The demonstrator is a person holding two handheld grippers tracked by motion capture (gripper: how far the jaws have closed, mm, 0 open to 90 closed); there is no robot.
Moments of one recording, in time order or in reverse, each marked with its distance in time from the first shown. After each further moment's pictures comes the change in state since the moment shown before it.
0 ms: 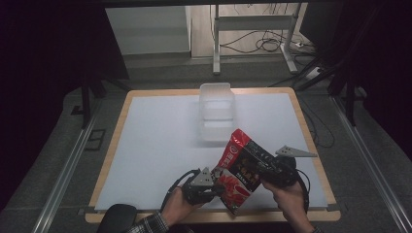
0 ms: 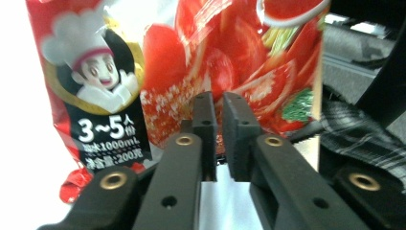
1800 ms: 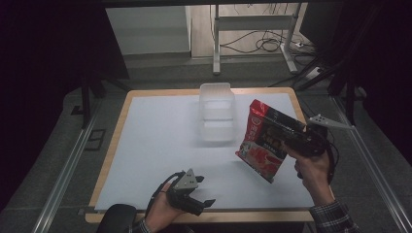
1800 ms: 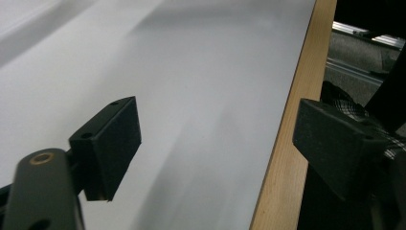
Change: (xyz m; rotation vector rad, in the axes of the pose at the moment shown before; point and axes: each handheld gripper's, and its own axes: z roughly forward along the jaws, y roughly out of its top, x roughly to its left) left arm -0.003 -0.017 -0.036 0.002 0.082 -0.043; right arm -0.038 0.077 -0.045 -0.182 -0.101 -0.014
